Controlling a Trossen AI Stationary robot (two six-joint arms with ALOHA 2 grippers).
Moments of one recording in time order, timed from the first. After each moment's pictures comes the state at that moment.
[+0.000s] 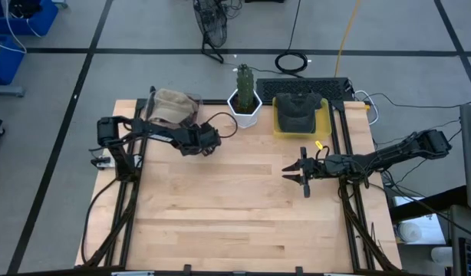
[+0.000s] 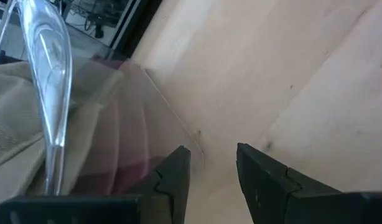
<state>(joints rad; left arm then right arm) 0.28 1.76 0.87 -0.35 -0.73 -0.20 0.17 0.82 0.09 0.51 0.15 0.11</state>
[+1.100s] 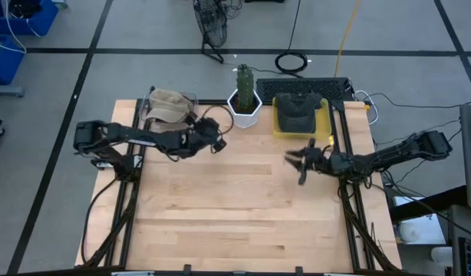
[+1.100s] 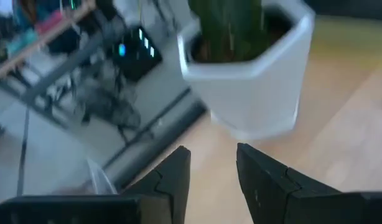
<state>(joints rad) 0.15 1.53 0.87 0.00 -0.81 -0.10 0.13 0.82 0.05 0.72 0.47 0.12</state>
